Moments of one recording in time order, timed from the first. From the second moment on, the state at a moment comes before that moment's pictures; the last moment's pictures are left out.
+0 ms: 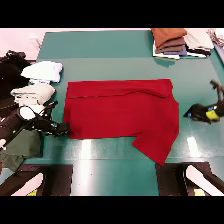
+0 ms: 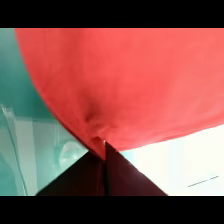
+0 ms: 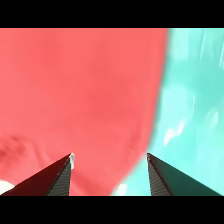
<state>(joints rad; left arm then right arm) -0.03 -1.00 0.56 1.09 -1.11 -1.49 -0.48 -1.01 0.85 -1.21 1.45 1.34</state>
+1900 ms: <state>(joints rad) -0.03 -1.01 0.85 1.17 -1.08 -1.56 -0.15 -1.01 0.97 -1.36 1.38 1.39</state>
